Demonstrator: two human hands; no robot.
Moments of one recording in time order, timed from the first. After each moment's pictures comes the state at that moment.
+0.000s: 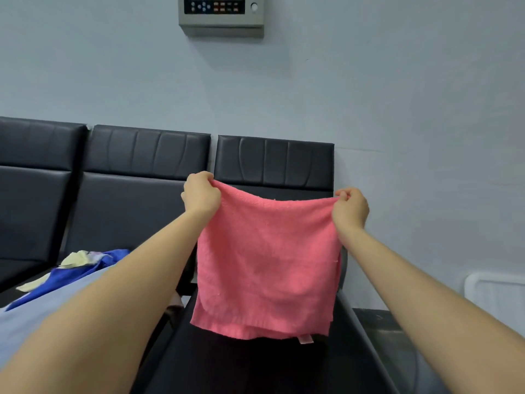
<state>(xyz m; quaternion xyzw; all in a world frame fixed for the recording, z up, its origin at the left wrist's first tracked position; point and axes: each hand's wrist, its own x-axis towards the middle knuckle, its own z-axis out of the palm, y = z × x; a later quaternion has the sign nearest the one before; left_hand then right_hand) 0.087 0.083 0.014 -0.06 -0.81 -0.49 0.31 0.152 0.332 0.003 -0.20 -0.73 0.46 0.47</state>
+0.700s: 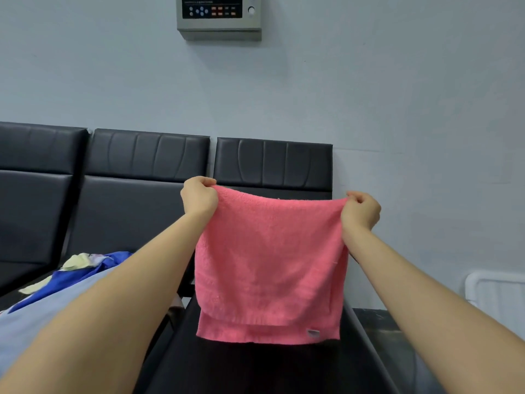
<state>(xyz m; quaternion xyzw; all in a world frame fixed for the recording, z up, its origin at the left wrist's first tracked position) 0.100 0.088 0.015 -0.03 -0.74 -0.61 0.27 0.169 0.337 0.003 -0.21 -0.60 0.59 0.50</state>
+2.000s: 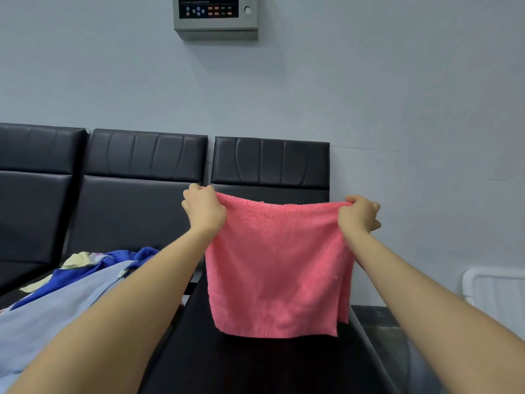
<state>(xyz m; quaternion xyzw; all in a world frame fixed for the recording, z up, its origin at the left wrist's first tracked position) 0.113 0.102 -0.007 -0.03 -0.87 -0.38 0.33 0.173 0.351 -0.005 -0.29 -0.75 0.41 0.43</state>
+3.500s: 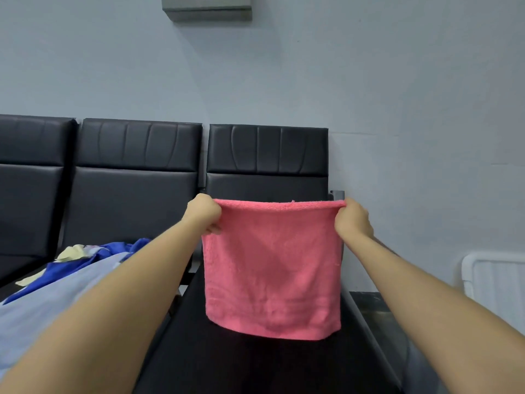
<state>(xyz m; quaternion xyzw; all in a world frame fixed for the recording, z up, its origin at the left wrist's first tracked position) 0.085 0.106 -0.020 -0.01 -0.91 -0.41 0.08 0.157 0.376 -0.045 -0.28 -0.85 0.28 0.36</state>
